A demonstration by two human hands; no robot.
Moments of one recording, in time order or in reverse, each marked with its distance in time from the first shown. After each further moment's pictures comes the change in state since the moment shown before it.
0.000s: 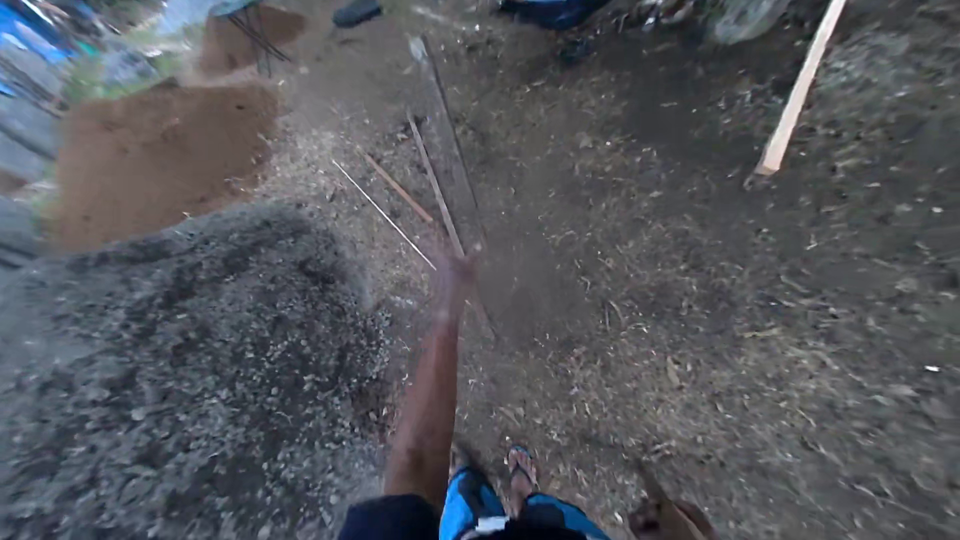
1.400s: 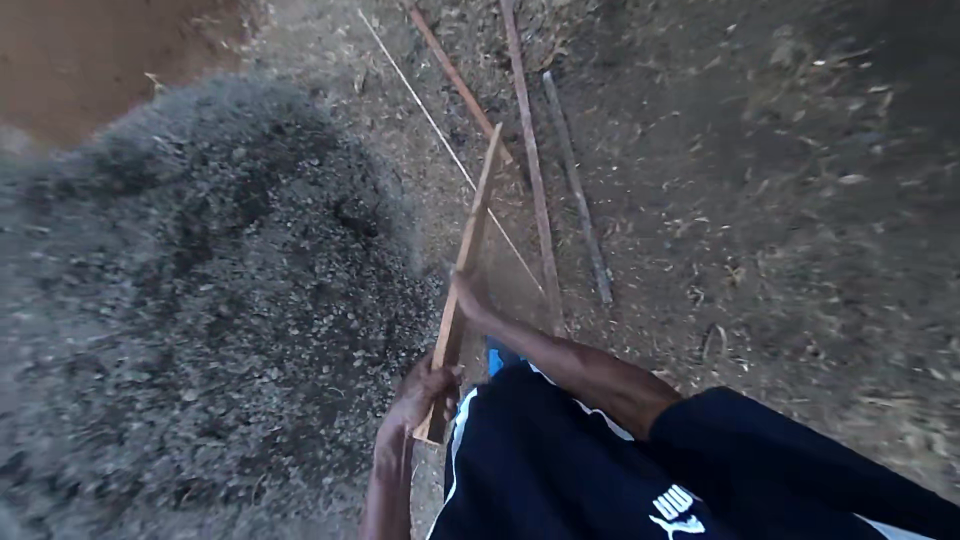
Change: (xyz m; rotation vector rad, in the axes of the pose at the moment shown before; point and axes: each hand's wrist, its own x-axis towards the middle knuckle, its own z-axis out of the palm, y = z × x) left_hand 0.240 -0.227 -0.341 -0.930 -0.515 -0.851; right_hand 0.418 0.464 0.746 -1.373 -0.279 -0.076
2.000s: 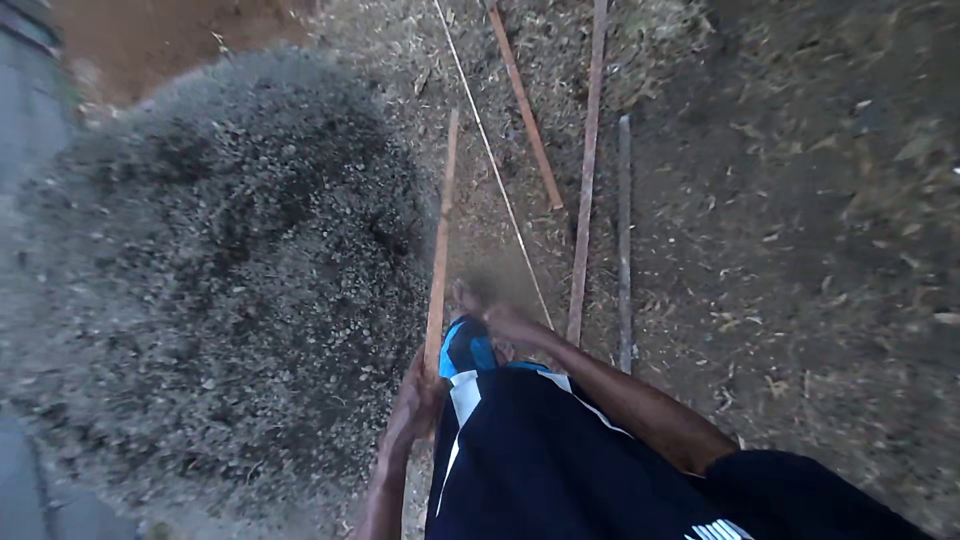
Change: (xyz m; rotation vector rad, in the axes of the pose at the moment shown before) left_hand 0.120 0.169 -0.020 0.510 0.605 0.070; right_hand 0.188 -0.146 -0.050 -0.622 -0.696 0.121
